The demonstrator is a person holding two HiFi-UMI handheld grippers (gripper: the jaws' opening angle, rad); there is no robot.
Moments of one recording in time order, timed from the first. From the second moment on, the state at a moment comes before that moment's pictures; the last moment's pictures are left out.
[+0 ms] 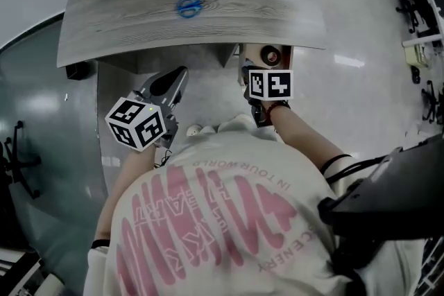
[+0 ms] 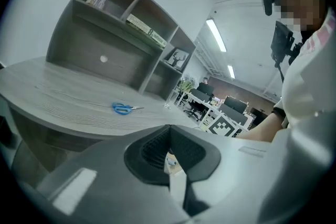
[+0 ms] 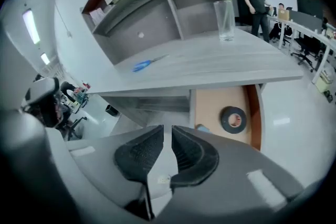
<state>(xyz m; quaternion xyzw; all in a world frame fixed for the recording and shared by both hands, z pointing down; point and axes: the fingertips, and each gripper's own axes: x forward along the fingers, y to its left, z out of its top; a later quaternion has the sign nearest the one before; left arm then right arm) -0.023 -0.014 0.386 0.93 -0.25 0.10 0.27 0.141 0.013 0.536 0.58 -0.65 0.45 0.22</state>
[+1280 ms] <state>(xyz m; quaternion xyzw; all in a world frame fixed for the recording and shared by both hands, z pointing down) -0.142 -0.032 0.331 0.94 -0.26 0.02 0.21 -0.091 -0.014 0.342 0.37 -0.89 0.24 0.06</state>
